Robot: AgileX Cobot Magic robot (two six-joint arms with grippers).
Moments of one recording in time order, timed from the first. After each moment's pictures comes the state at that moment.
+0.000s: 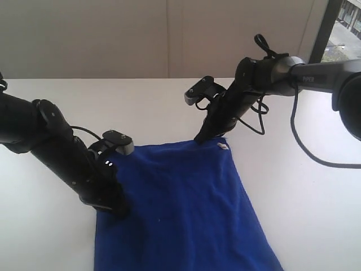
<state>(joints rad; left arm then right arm) -0.45 1.86 -0.98 -0.75 0.68 0.96 0.18 2.32 -1.74 0.31 0.67 -0.77</state>
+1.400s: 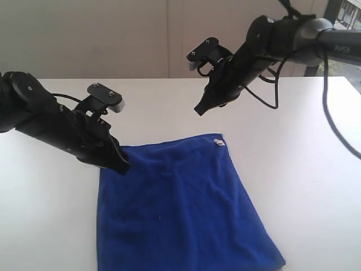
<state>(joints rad) -0.44 1.70 -0.99 -0.74 0.44 0.96 0.18 2.13 -1.74 0.32 0.74 -0.78</state>
